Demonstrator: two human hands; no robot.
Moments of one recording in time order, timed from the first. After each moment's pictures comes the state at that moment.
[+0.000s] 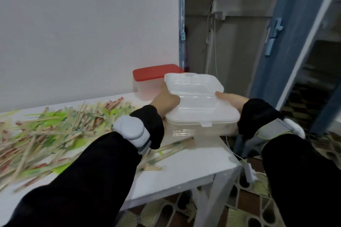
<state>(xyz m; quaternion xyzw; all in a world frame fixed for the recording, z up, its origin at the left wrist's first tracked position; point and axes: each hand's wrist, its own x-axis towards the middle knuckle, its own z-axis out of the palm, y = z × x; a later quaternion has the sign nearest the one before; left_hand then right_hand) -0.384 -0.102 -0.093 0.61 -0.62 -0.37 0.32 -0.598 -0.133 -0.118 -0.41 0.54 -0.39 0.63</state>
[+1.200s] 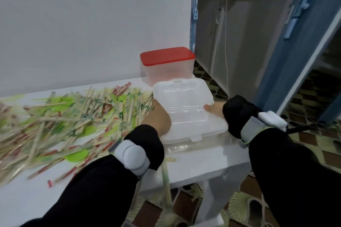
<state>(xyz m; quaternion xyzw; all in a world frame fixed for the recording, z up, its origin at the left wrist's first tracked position) -0.324 -0.098 -0.175 0.74 -0.64 -0.20 0.10 -0.524 -0.148 -0.172 -0.60 0.70 -0.12 0.37</state>
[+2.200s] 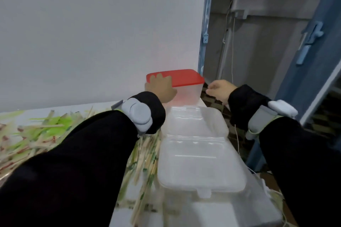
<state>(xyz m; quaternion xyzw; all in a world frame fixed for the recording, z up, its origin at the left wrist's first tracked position) -0.313 -0.227 -0.074 0.70 -0.70 0.01 0.11 -0.509 -0.241 -0.079 -0.70 0.63 -0.23 0.23</state>
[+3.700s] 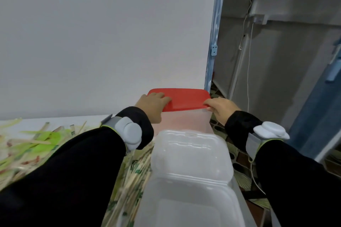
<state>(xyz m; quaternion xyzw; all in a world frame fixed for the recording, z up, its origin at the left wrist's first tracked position) -0.281 -0.295 -0.093 0.62 -0.78 0.09 -0.02 -0.530 -0.334 -0.116 -0.87 0.46 -0.17 -0.03</state>
